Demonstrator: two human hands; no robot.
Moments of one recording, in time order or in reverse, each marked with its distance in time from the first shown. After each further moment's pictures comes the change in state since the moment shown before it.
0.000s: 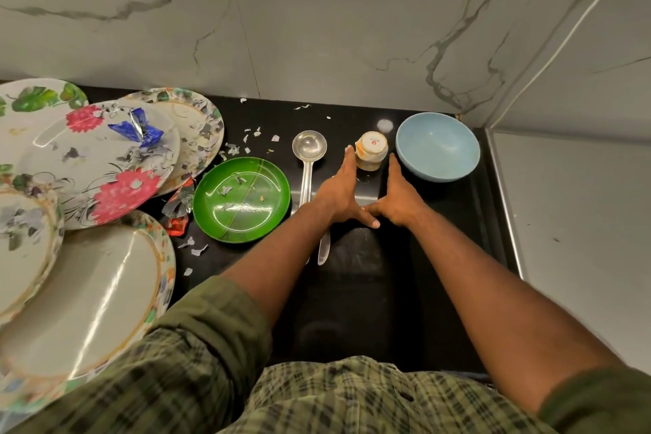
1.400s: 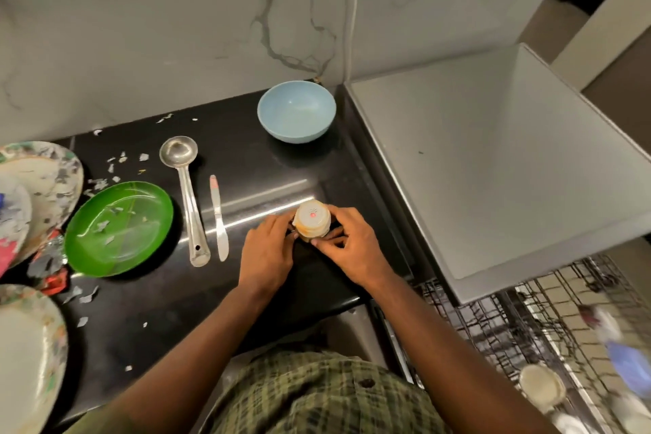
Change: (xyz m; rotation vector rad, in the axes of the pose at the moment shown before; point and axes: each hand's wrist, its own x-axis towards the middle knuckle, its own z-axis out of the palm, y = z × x) left_hand -0.094 -0.016 0.138 0.257 0.339 0.407; right_hand -0.186 0.124 0.051 0.407 0.481 -0.213
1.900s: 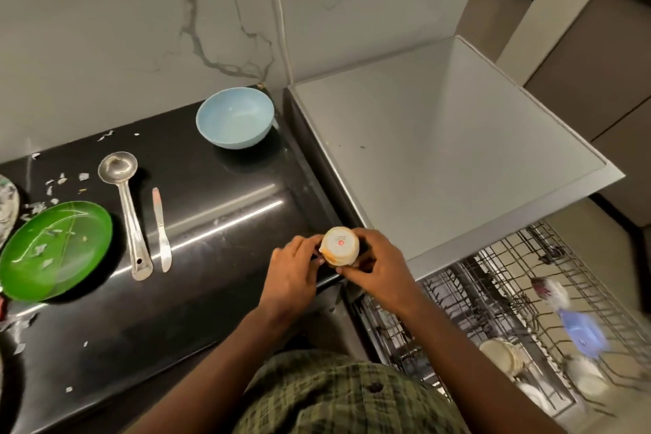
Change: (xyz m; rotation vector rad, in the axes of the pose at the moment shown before) left_hand -0.033 0.124 0.055 -0.097 -0.203 0.135; right_hand -0.093 0.036 -0.123 -0.058 0.090 0.070
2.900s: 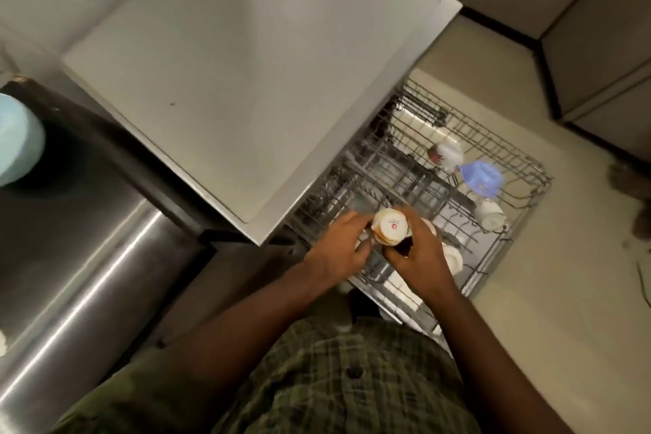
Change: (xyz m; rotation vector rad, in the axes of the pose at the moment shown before) left_hand 0.009 0.210 0.204 -0.116 -0.736 0.295; right_hand -0.200 0.148 -0.144 0.085 0.445 0.470
